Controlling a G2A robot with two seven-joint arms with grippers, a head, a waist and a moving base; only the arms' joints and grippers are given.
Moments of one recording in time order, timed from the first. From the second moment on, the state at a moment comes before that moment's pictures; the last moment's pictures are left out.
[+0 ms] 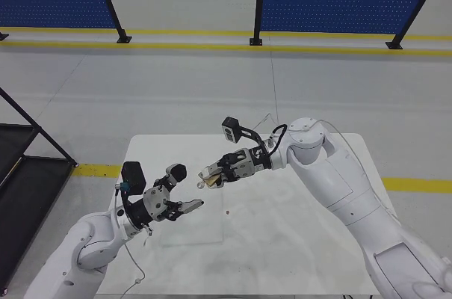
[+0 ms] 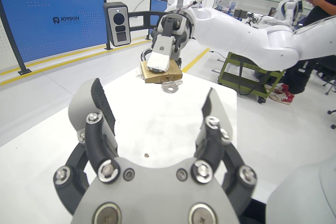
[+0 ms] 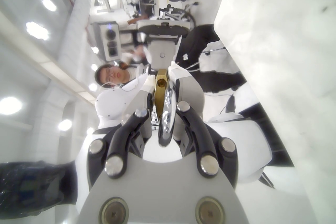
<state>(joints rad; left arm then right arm) 1.83 -0.98 -1.60 -2.01 0.77 -0.74 -0.03 -0.62 -1.38 0.76 -1.17 0.53 0.24 1.34</state>
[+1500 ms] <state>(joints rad) 1.89 -0.98 -1.74 -1.93 0.70 -0.74 -0.01 -0.76 -1.32 0.85 -1.10 0.36 0.13 1.21</state>
